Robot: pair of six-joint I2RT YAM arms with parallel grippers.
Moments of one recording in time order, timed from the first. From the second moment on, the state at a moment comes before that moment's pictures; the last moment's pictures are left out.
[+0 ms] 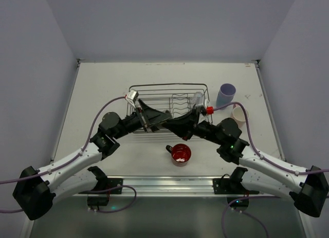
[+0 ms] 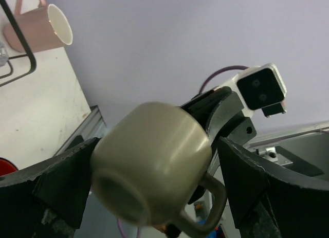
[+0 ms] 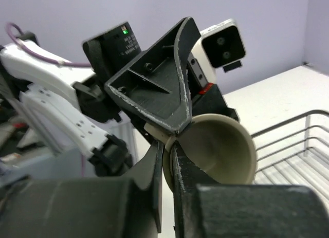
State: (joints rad) left arm -0.71 0.97 0.55 0.58 0.41 -1.44; right arm 0.90 0.93 0.60 0.62 -0.35 0.37
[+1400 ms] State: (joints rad) left arm -0.64 0.49 0.75 -0.45 -0.18 -0.35; right arm 0.88 0.87 0.66 -0.77 0.39 0.79
